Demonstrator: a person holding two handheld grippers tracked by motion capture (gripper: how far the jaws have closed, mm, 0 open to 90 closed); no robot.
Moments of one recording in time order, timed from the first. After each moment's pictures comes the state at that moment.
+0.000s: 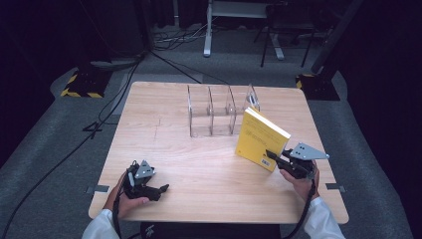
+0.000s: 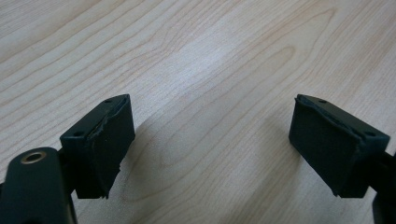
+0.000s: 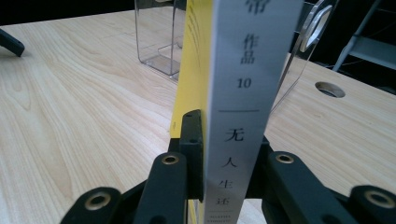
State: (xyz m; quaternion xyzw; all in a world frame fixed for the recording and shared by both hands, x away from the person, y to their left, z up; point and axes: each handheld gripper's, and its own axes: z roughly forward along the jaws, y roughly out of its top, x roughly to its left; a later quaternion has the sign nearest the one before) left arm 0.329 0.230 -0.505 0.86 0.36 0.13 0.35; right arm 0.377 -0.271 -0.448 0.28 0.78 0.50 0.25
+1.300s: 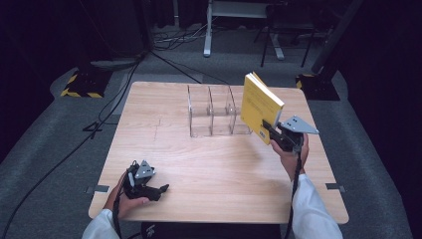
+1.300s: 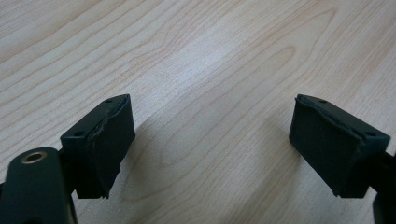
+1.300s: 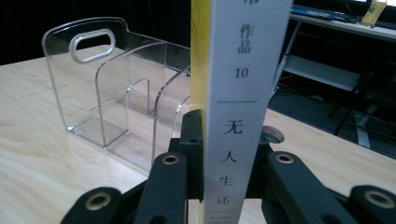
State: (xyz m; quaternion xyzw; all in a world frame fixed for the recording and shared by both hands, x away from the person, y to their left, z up) left arm 0.329 0.229 -0.505 0.86 0.36 0.13 0.35; right arm 0.433 -0.232 -0.403 0.35 0.72 0.49 0.34
